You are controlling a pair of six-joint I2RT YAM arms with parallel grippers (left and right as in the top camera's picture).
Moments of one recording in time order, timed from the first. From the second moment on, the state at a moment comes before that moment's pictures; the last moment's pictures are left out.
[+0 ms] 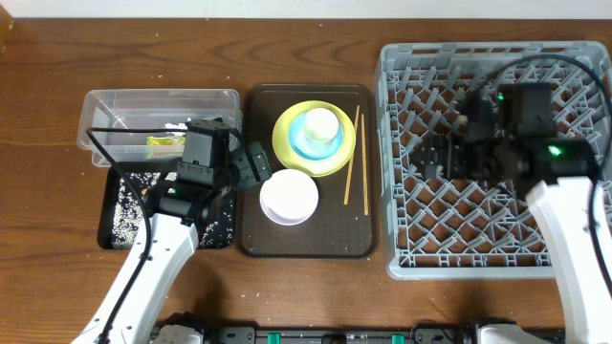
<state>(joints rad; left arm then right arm) -0.23 1.24 0.87 -0.55 0.04 -0.54 0.07 1.39 1.25 -0.98 -0.44 0.13</state>
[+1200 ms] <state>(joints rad) -0.01 1.16 0.87 -0.67 0.00 -0.56 0.95 1.92 1.25 -0.49 -0.15 0.11</state>
